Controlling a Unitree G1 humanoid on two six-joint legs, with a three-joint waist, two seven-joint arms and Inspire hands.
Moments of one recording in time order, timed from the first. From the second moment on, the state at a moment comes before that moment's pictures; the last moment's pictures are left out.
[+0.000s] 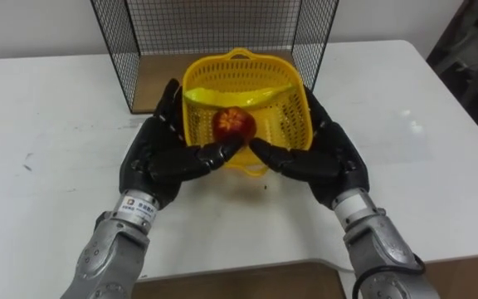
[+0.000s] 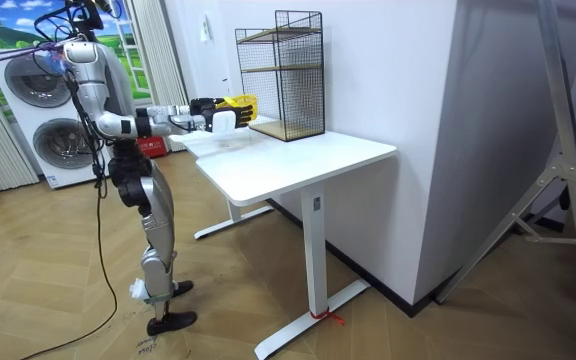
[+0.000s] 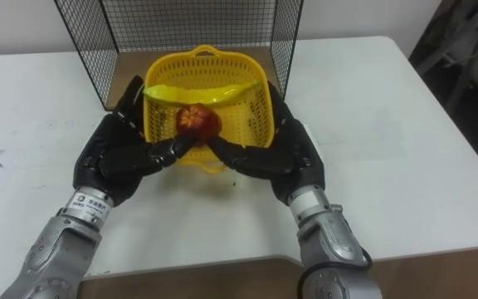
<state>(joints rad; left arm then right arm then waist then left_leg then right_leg) 0.07 0.13 -0.14 -0.06 -0.66 -0.01 -0.13 0.02 -0.15 0.17 0.06 0.58 -0.04 0.12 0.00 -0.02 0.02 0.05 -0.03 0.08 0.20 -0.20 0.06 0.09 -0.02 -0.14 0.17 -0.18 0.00</state>
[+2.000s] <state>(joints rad) 0.05 0.14 -0.14 -0.07 -0.68 -0.09 -0.12 -0.01 -0.16 0.17 0.05 0.51 -0.07 0.15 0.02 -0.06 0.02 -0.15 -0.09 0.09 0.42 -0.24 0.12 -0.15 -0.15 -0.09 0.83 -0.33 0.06</state>
